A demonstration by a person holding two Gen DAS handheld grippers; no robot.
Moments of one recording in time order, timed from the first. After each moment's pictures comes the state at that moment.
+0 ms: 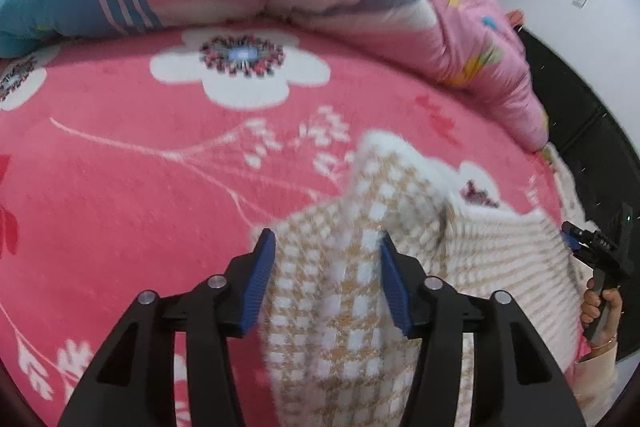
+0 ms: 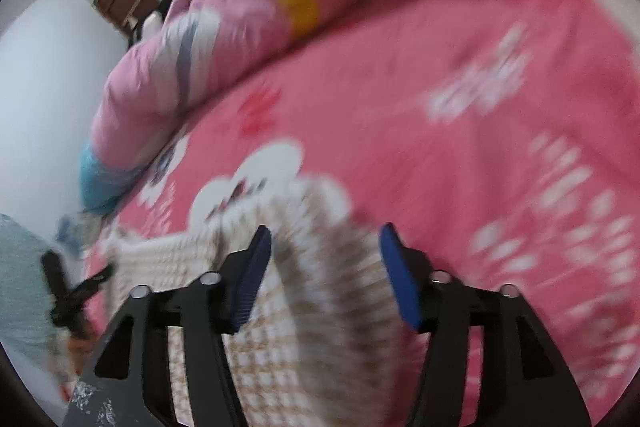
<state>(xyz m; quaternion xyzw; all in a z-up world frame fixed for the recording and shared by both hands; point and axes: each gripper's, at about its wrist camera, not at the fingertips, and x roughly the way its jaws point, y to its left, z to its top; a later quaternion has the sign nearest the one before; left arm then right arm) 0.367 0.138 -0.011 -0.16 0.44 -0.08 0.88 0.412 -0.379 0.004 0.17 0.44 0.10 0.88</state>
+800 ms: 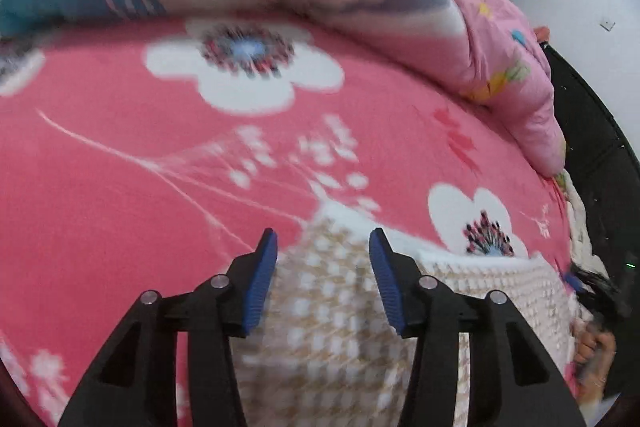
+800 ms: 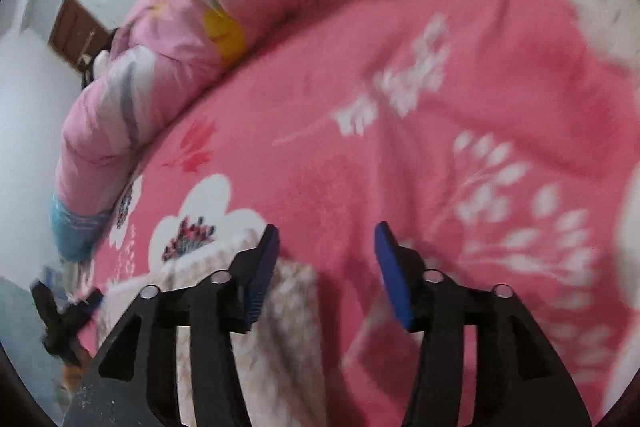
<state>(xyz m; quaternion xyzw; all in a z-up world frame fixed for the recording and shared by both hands) 0.392 0.110 -0.015 -0.18 0.45 -0.04 0.87 0.390 -0.417 -0.001 0.22 0.44 0.05 0.87</state>
